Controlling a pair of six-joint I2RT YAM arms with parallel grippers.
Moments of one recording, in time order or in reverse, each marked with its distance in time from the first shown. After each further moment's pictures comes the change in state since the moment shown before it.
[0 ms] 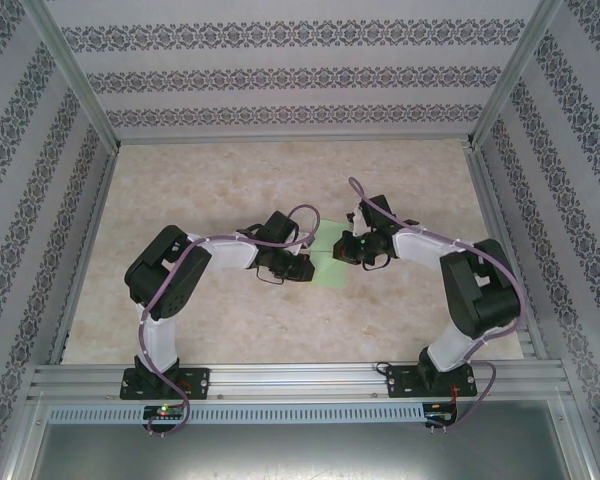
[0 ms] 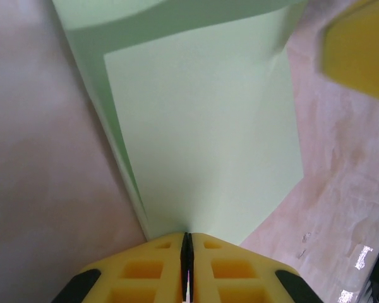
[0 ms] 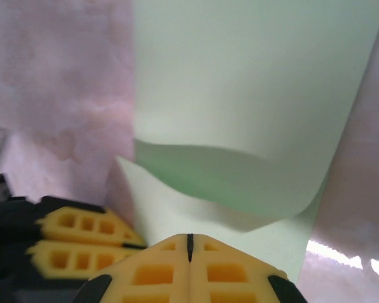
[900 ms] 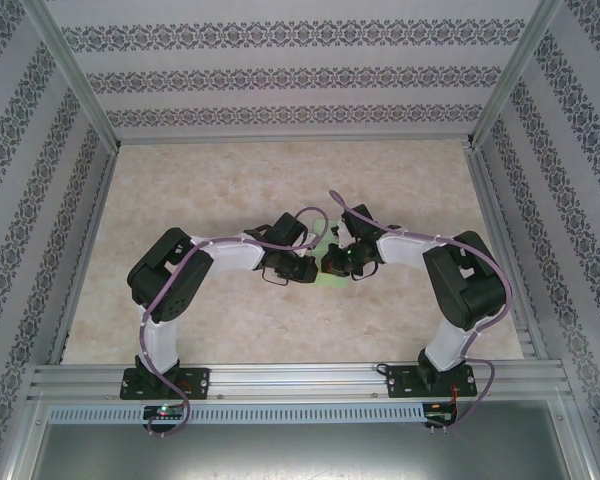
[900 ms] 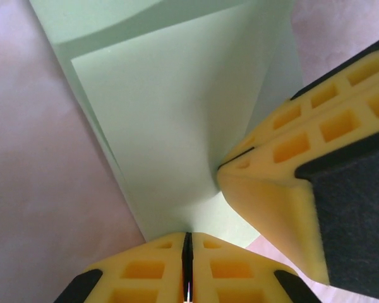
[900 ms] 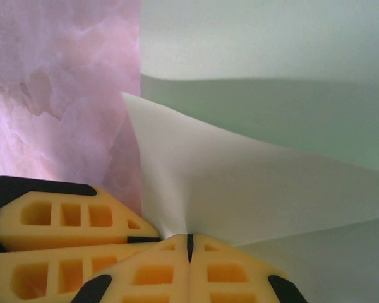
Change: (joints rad) left arm -0.049 -0.001 0.041 -0.061 -0.117 0.019; right arm 0.104 0.104 0.005 0.008 -0.014 0.024
